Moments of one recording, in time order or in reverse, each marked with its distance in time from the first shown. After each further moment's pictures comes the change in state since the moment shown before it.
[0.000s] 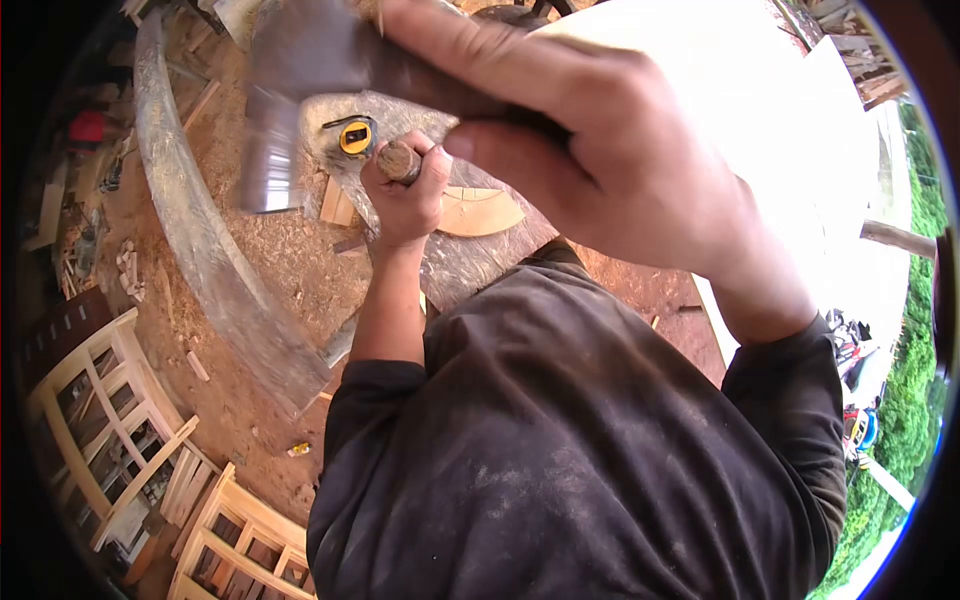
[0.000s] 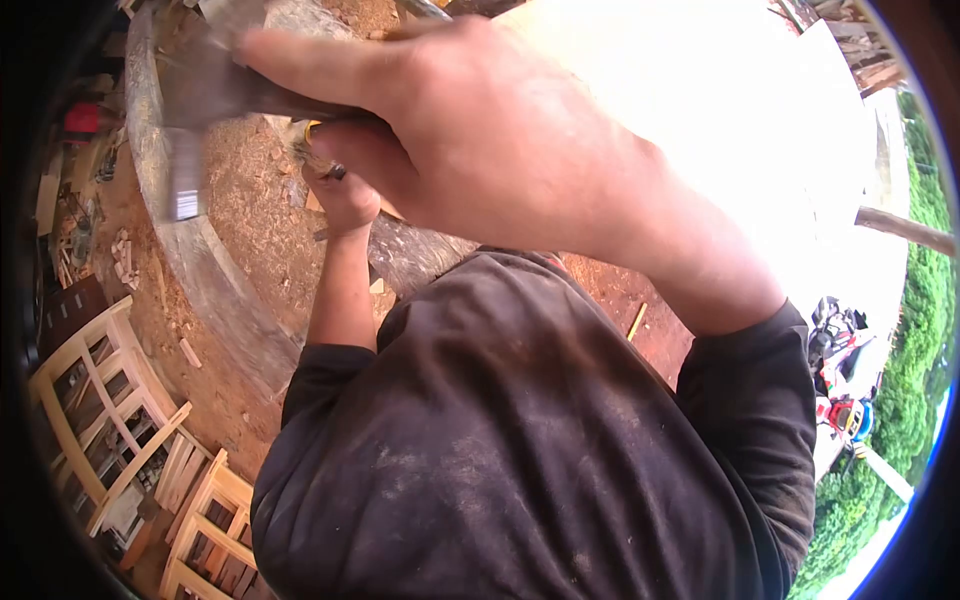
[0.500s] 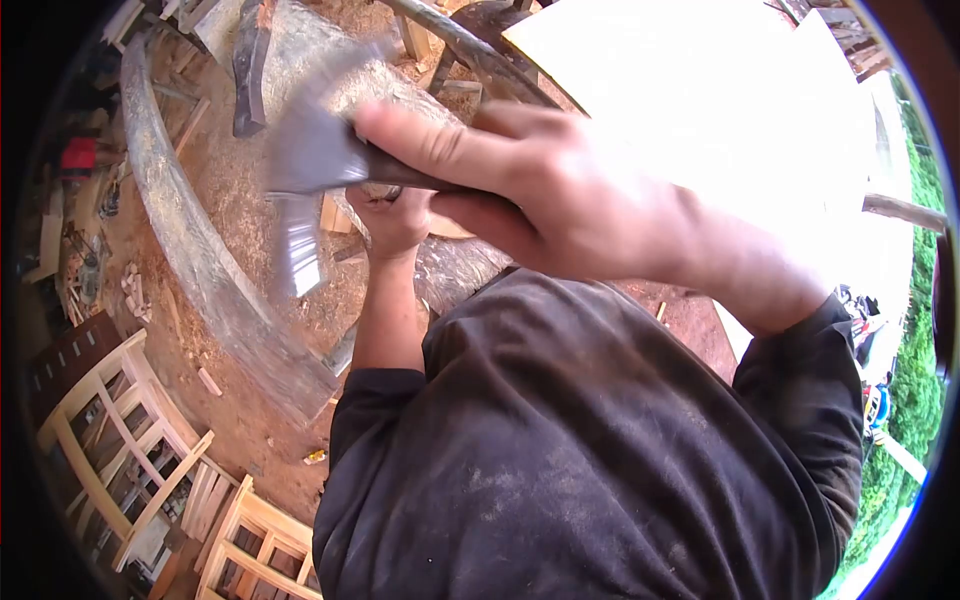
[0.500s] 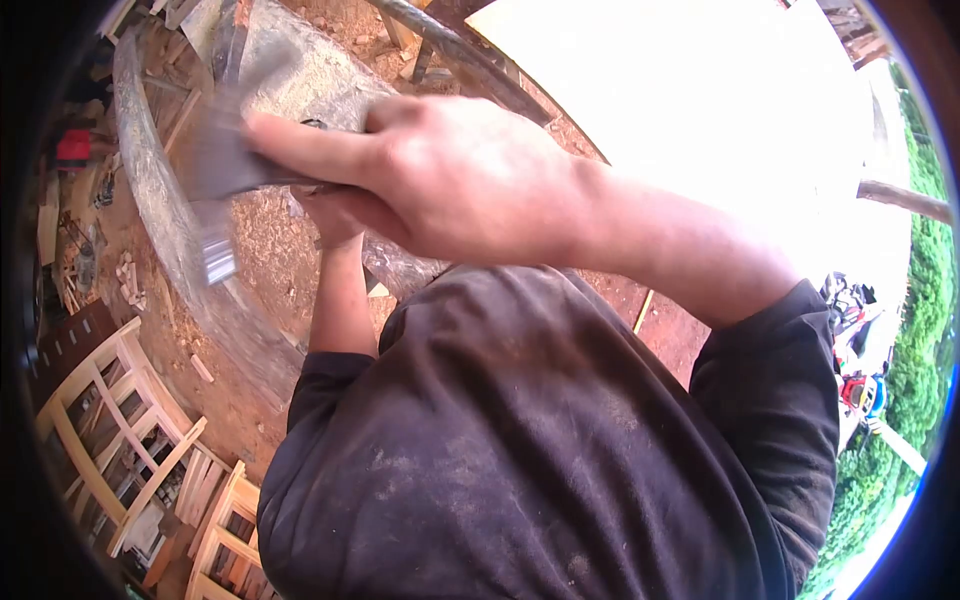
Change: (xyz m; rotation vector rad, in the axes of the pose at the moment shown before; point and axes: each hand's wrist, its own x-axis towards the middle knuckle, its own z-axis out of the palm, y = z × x) left_hand -0.011 -0.020 -0.014 -0.095 -0.044 -0.016; right_hand -0.028 -0.003 0.013 -0.142 -0.293 0.163
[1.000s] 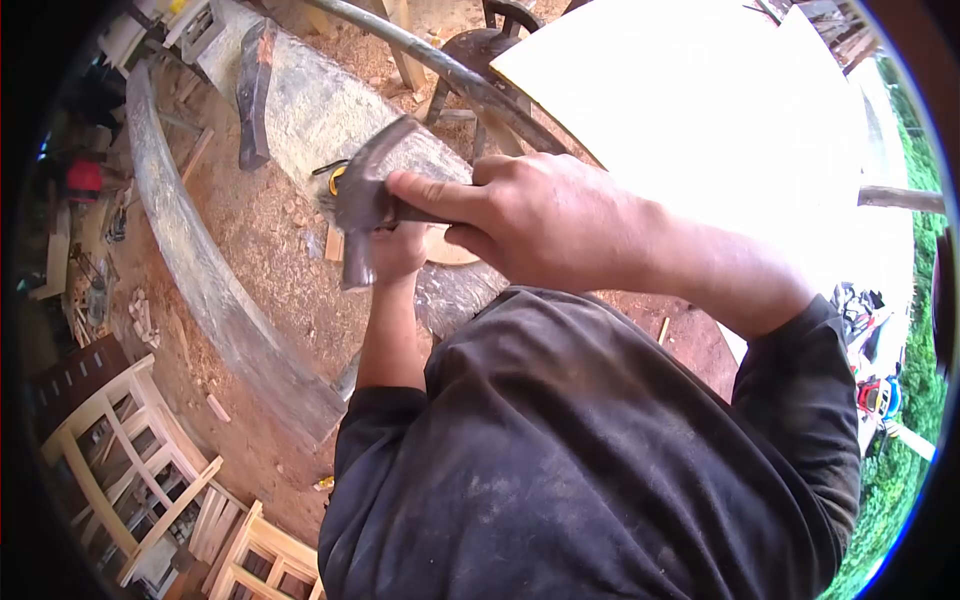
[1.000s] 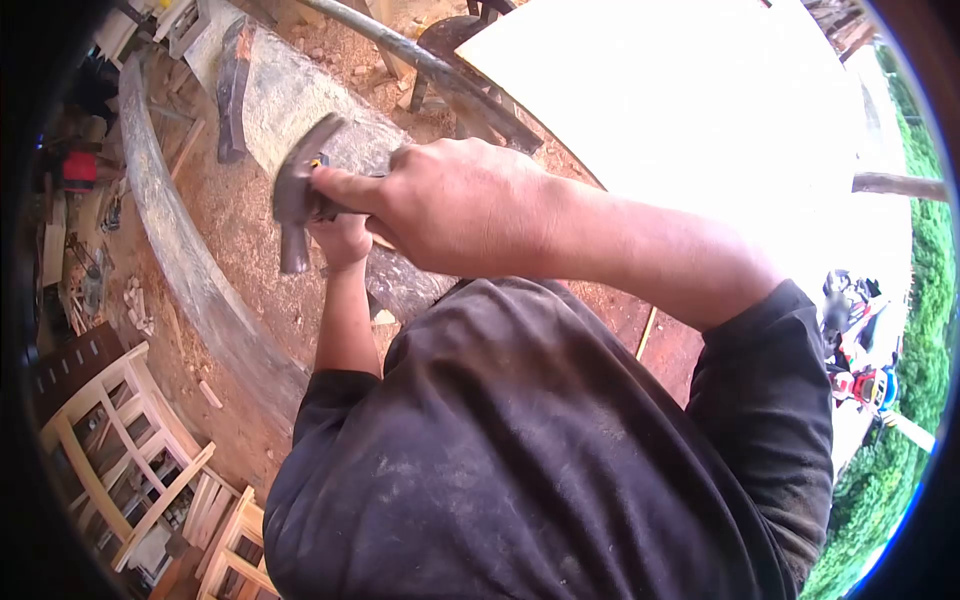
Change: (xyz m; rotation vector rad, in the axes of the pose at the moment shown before) left_hand -0.002 0.004 0.003 0.169 -0.077 0.012; right_hand -0.006 0.007 0.006 -0.037 -0.133 0.108
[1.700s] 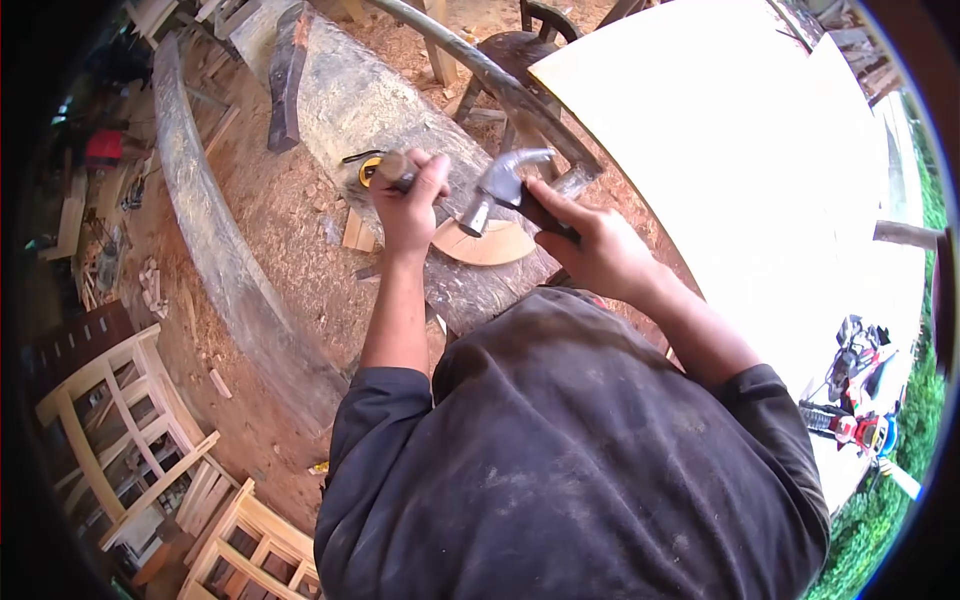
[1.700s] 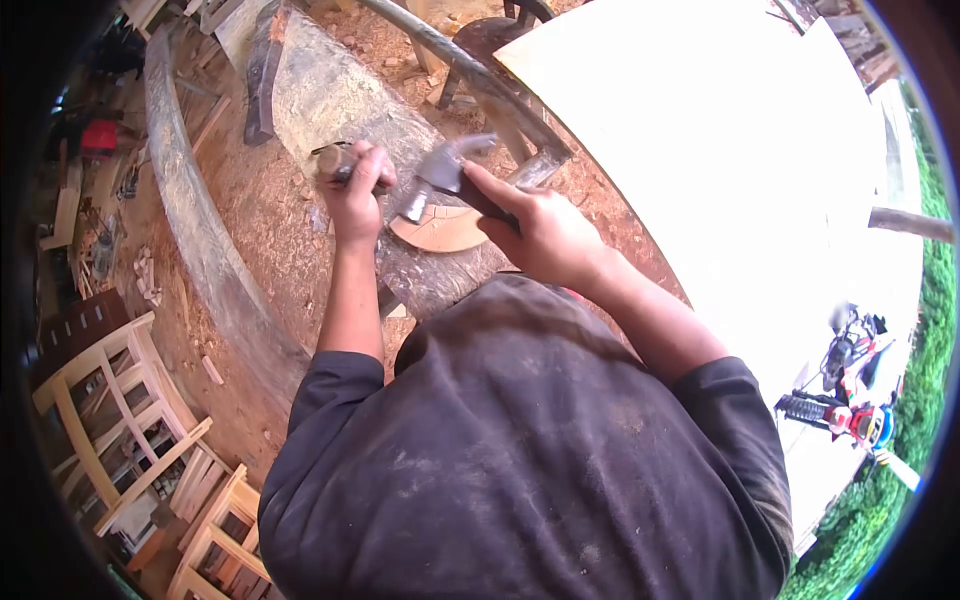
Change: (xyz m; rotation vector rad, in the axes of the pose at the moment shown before) left_hand 0.038 -0.001 -0.010 -0.151 0.134 -0.194; right_hand -0.050 0.051 0.064 0.417 0.131 0.332
